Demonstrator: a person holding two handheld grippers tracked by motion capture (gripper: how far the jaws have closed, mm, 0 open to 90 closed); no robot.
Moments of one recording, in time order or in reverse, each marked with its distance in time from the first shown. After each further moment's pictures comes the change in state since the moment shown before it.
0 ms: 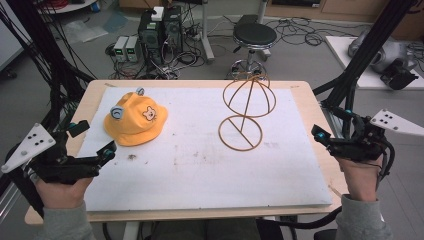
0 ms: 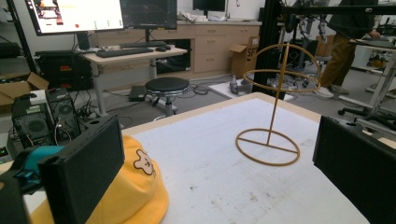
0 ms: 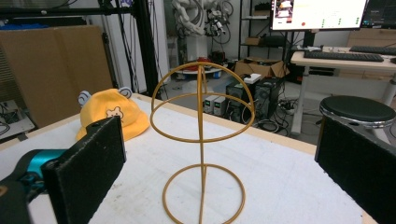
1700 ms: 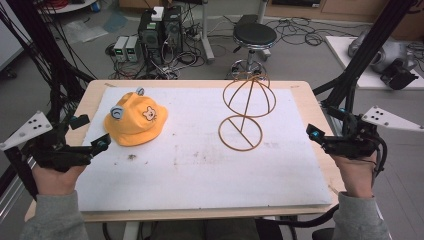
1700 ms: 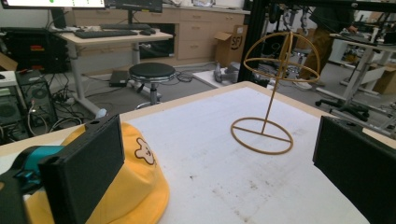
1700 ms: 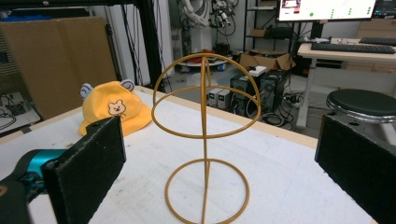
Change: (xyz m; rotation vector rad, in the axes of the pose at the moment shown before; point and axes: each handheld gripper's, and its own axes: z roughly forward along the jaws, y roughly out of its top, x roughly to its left) left arm 0.044 -0.004 0.016 0.067 -0.106 -0.048; right arm -0.001 -0.001 0.012 0.036 0.020 0.001
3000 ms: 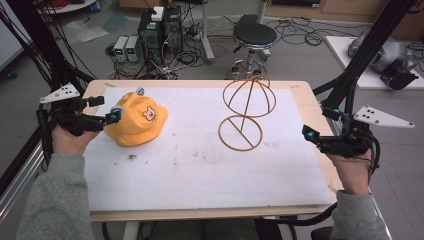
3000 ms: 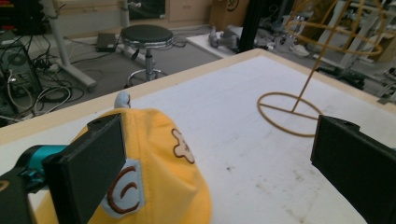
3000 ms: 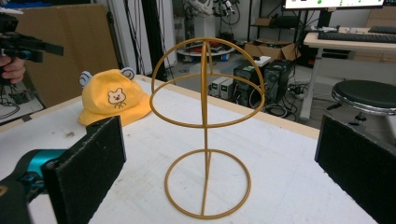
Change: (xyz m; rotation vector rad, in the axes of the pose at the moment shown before) left arm 0.084 -0.004 0.074 0.169 -0.025 -0.039; right arm -0.005 -0.006 0.010 0.044 0.015 -0.006
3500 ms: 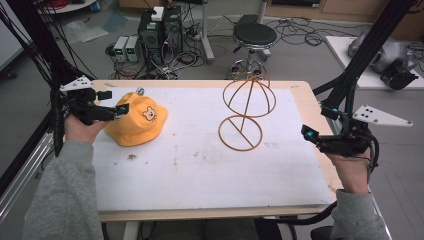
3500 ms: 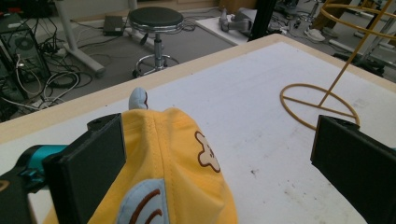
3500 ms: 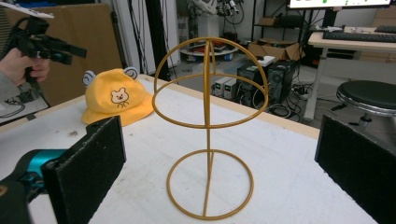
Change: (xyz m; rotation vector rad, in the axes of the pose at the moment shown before) left arm 0.018 0.006 0.034 0.061 0.025 0.003; right arm -0.001 0.000 0.003 0.003 0.019 0.001
